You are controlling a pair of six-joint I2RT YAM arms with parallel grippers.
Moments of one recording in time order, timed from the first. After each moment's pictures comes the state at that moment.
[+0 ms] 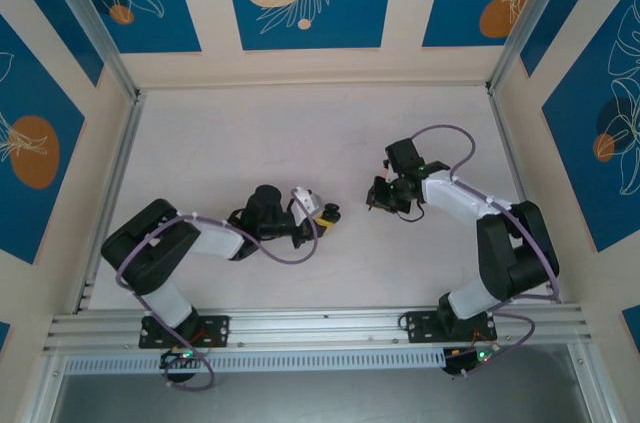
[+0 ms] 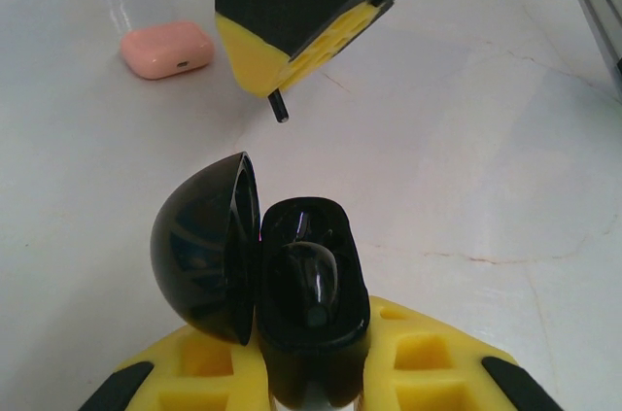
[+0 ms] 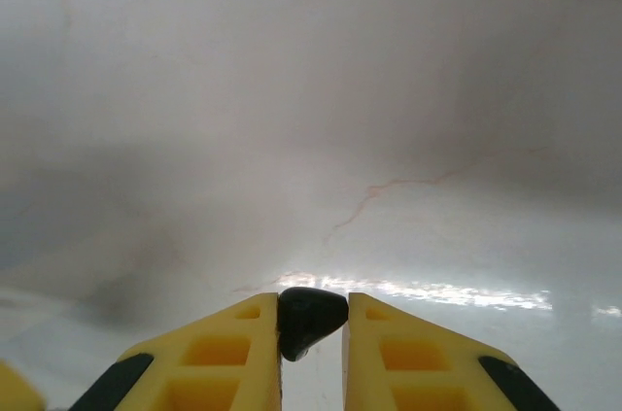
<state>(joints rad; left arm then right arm) -0.73 1.69 0.54 0.75 0.54 0.10 0.38 1.49 0.88 -0.53 -0.25 0.61</state>
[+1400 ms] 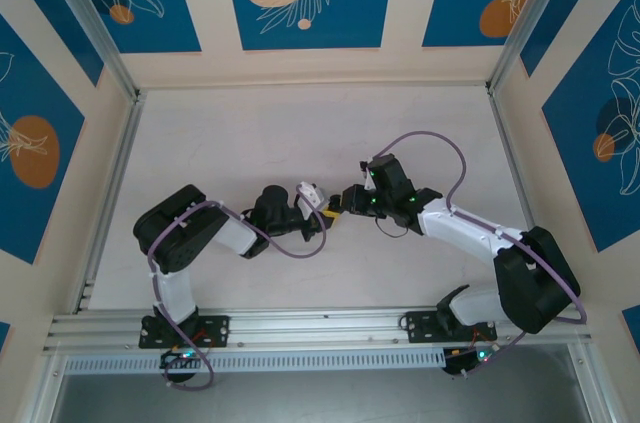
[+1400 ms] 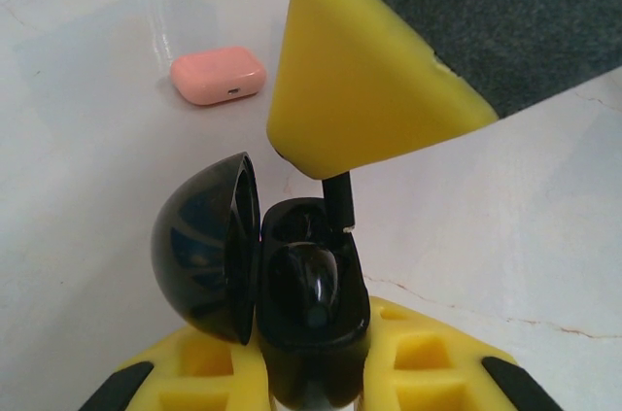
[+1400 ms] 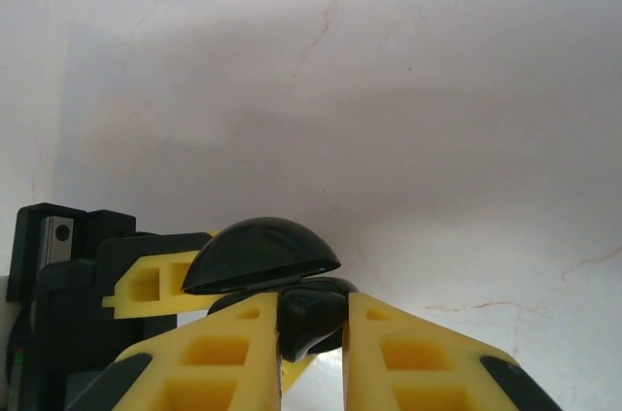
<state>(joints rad) -0.74 1.86 0.59 0.96 0.48 0.03 0.58 1.34 0.74 -0.20 -0.21 0.68</state>
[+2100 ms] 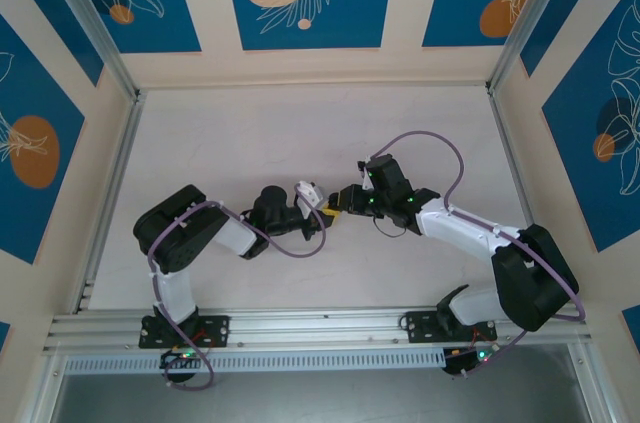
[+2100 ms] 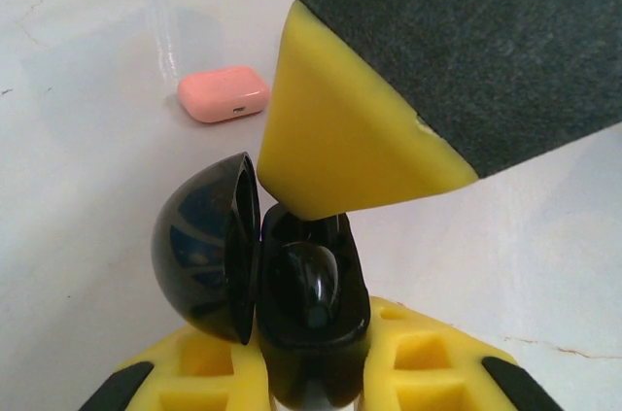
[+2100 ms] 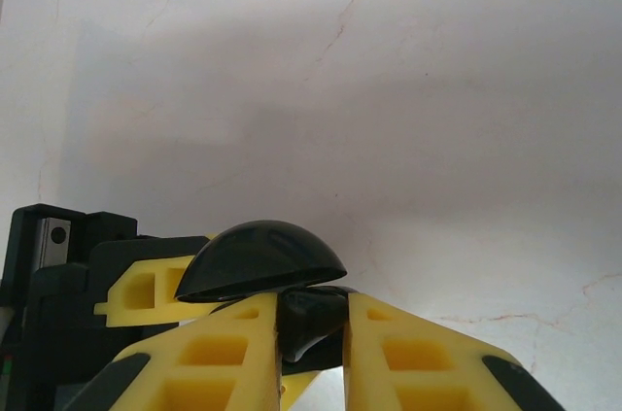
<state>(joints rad) -0.74 1.86 0.58 1.01 0.48 0.00 0.59 1.35 0.74 -0.18 -0.21 0.68</state>
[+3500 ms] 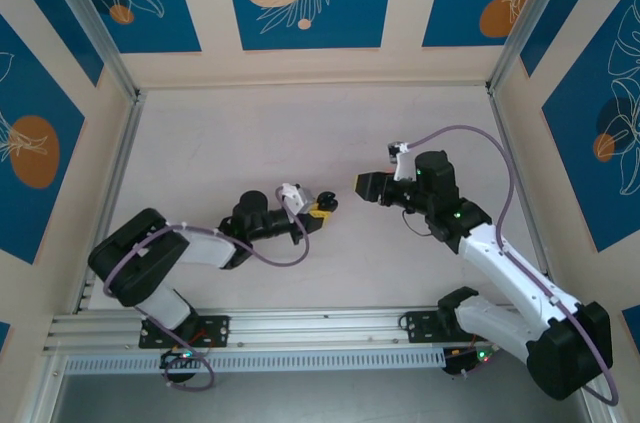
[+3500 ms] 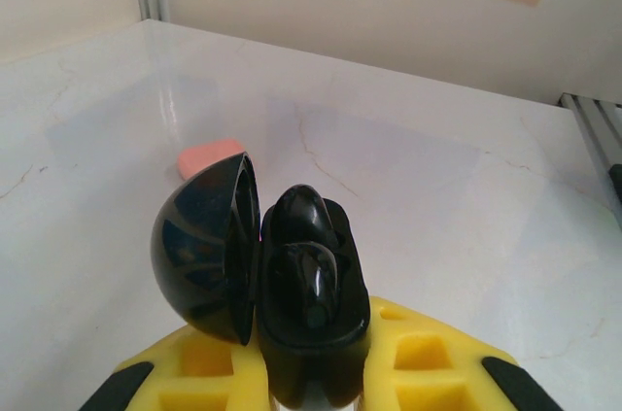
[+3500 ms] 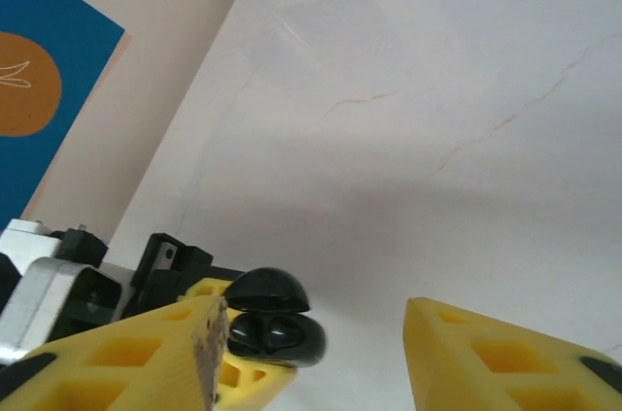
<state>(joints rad) -0.74 1.56 0.44 0.95 0.49 0.00 0.43 0.95 0.70 -0.20 -0.39 0.53</state>
